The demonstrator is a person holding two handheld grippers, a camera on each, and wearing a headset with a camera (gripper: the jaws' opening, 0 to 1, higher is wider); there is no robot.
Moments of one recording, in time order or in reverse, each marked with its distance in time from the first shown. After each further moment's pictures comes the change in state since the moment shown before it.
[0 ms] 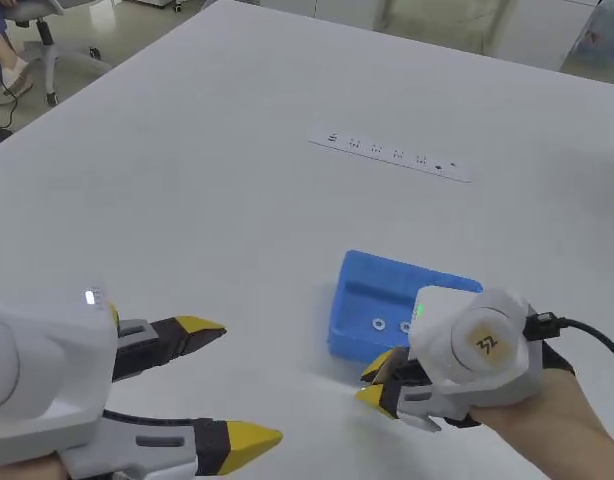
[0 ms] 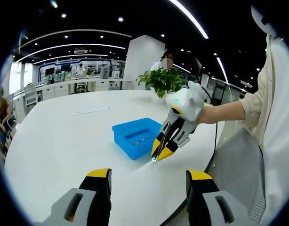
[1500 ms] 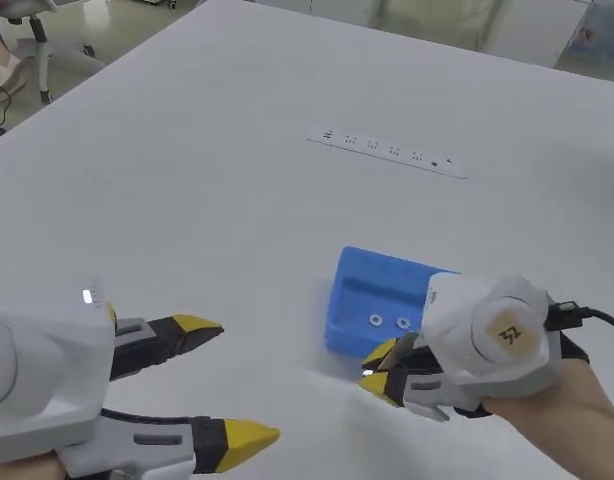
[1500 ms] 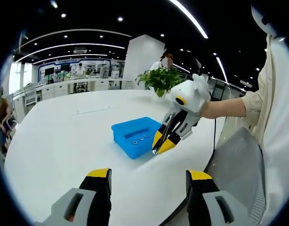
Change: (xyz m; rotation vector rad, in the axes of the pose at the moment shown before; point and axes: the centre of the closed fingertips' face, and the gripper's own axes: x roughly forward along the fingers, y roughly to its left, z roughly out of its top) left arm 0.001 0.000 -0.002 0.003 0.002 -0.006; right arm -0.028 -0.004 0.020 -0.033 -0.058 -0.033
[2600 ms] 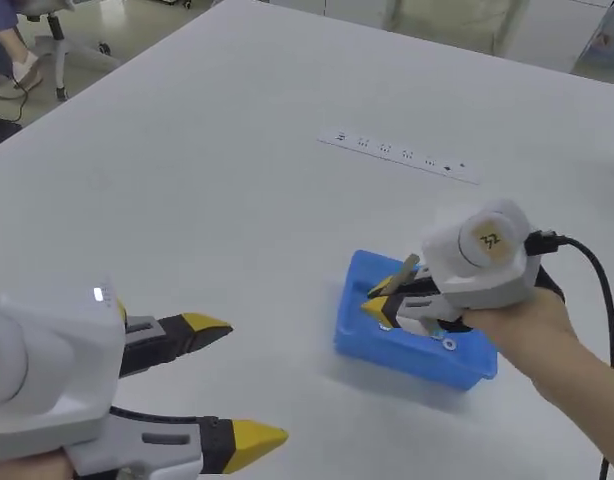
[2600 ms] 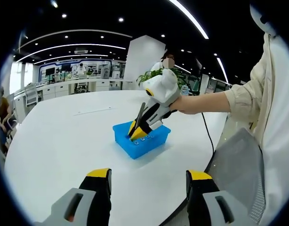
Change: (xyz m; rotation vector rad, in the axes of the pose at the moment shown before) left arm -0.003 0.002 0.001 -0.005 -0.004 0.010; right arm 0.033 -0.082 0.015 0.123 -0.032 -0.085
